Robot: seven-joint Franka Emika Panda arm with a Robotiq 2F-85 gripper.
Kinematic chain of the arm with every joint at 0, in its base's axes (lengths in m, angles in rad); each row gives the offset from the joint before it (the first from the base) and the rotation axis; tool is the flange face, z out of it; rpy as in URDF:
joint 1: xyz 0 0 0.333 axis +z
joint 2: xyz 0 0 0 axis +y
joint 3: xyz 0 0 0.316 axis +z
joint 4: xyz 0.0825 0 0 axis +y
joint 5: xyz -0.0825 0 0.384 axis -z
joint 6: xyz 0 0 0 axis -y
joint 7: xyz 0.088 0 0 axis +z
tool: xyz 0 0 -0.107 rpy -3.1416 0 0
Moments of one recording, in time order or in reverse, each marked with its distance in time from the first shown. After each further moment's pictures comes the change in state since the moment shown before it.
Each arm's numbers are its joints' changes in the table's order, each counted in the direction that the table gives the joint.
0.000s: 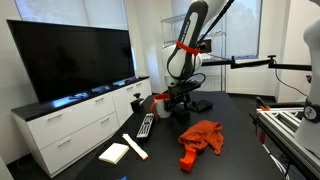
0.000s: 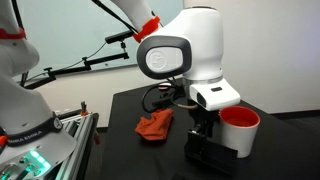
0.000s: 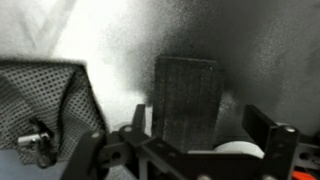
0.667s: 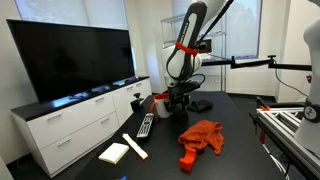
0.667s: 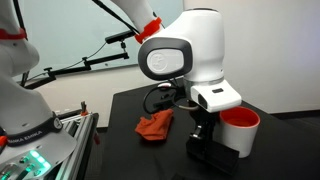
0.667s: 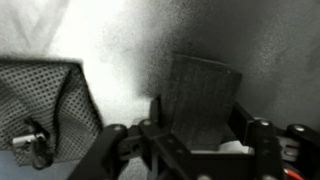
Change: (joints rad) arm 0.000 0.012 0.000 -0.008 -0.016 0.007 0.010
